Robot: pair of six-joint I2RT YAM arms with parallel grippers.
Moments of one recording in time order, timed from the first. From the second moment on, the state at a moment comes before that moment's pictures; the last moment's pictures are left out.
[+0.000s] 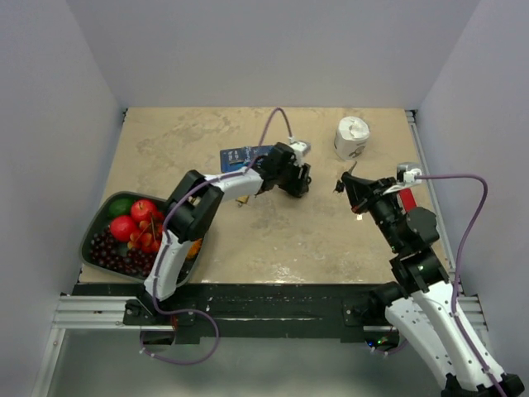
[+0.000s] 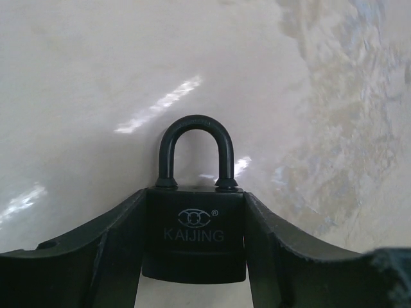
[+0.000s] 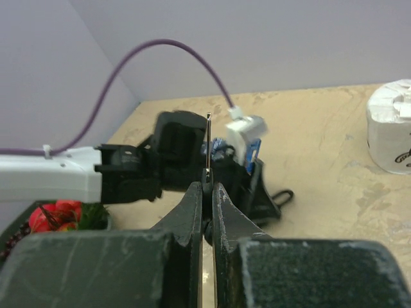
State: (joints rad) left arm -0.72 2.26 1.62 -0.04 0.17 -0.25; right arm 0.36 0.51 0.60 0.03 -0.04 0.41
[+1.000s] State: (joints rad) left arm -0.50 1.48 0.87 0.29 0.02 -0.80; right arm 0.70 1.27 0.68 0.23 -0.16 0.48
